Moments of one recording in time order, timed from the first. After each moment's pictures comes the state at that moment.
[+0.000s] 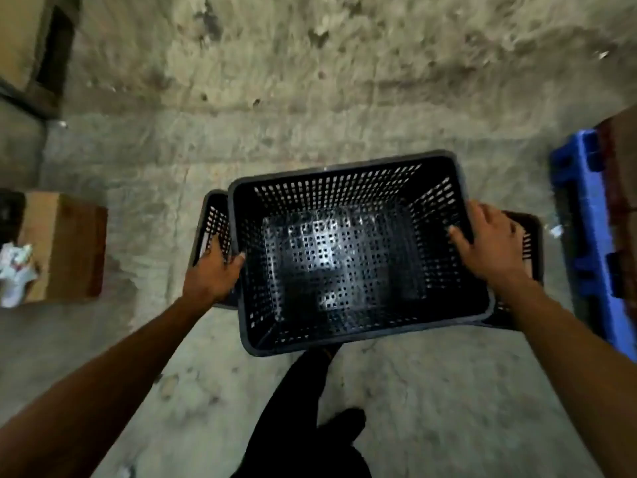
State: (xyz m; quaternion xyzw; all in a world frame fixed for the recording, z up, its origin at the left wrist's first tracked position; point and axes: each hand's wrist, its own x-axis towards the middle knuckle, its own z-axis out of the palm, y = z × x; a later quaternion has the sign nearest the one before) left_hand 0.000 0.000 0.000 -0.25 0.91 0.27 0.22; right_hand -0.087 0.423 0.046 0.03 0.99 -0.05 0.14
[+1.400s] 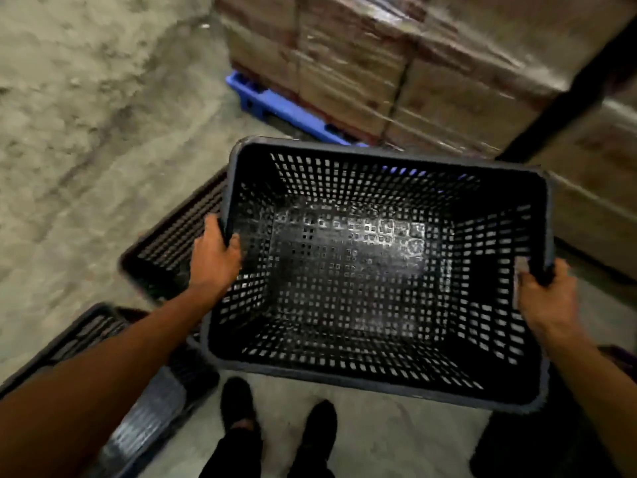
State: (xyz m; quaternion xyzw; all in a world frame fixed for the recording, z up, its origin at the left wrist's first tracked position) left_hand 0.040 0.497 -0.019 0.23 0.91 0.32 0.14; right_hand 0.397 0.737 0.012 0.71 0.61 -0.30 -0.17
